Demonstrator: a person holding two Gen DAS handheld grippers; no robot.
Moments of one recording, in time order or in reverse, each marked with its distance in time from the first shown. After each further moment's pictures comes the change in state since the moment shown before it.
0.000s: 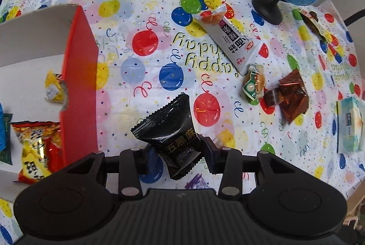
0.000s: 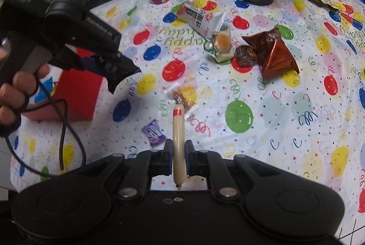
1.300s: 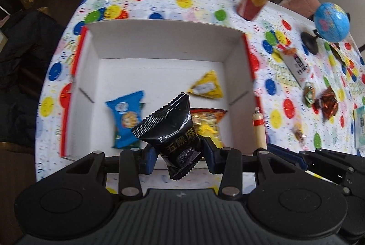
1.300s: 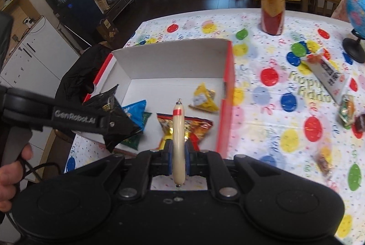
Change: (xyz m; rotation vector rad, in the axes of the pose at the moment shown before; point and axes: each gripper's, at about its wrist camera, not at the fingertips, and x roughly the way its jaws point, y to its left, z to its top) left arm -0.115 0.205 -0.041 -0.063 -0.096 0.087; right arm 0.044 0.224 0.065 -0.136 -0.024 0.153
